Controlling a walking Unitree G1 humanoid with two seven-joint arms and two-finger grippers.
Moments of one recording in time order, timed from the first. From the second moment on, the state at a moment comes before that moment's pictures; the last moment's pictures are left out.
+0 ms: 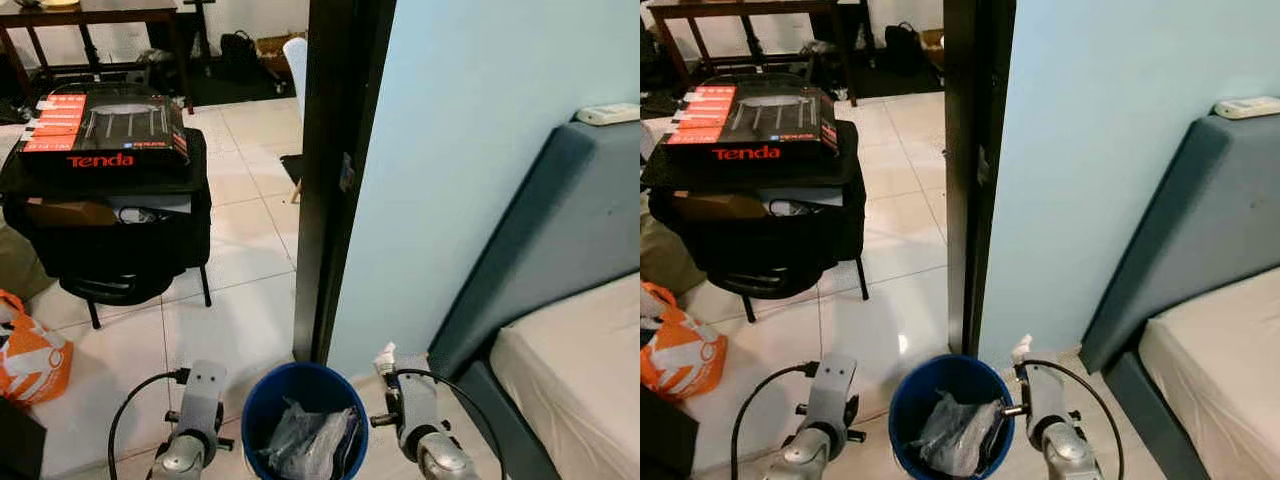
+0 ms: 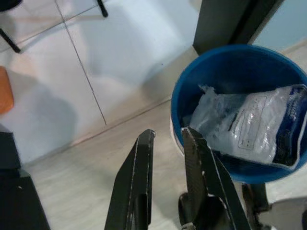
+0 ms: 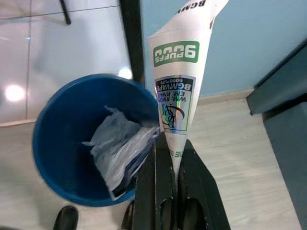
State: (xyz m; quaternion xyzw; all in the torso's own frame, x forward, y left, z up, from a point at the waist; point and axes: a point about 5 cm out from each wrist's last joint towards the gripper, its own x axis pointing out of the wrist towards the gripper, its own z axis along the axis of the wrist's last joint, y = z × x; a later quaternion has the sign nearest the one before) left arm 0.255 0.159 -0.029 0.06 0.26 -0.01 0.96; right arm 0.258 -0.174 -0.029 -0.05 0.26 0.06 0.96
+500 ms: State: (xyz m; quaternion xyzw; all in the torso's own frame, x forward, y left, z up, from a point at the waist) left arm 0.258 0.156 -0.028 0.07 0.26 -0.02 0.96; right arm 0.267 -0.166 -0.021 -0.05 0.25 0.07 0.96
